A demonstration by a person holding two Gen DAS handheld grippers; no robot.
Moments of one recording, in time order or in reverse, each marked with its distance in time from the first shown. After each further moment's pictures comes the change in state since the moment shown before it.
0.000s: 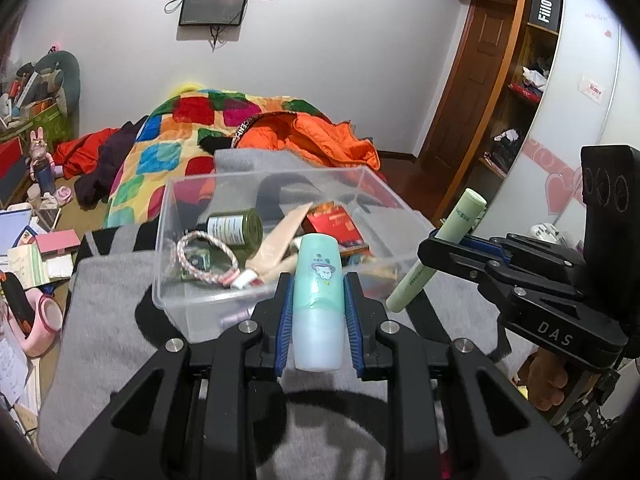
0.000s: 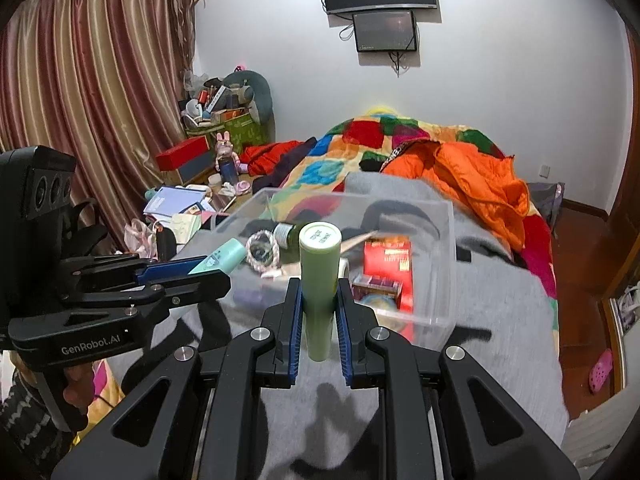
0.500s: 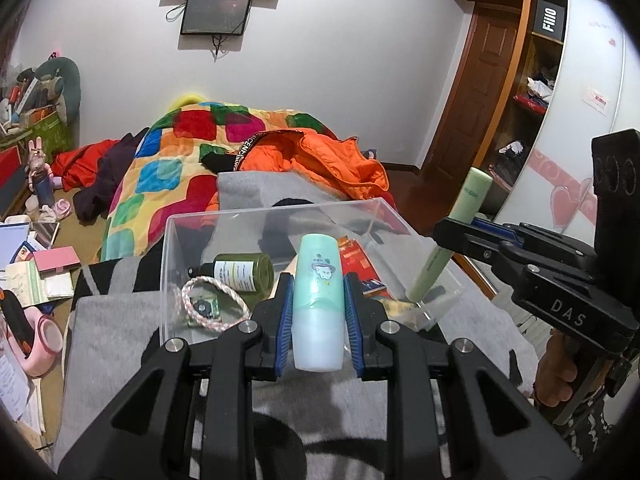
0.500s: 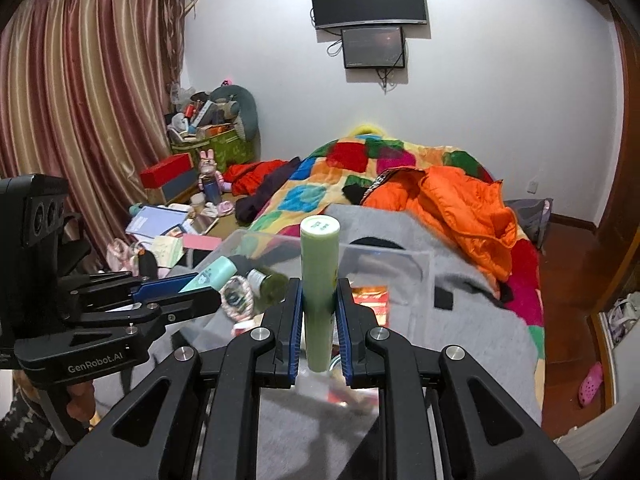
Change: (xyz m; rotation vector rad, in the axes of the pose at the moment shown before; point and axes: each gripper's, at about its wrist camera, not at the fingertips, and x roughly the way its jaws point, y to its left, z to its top) left arm 0.023 0.017 0.032 -0.006 -0.032 -0.001; right arm 0.014 -0.013 0.040 -0.006 -0.047 -0.064
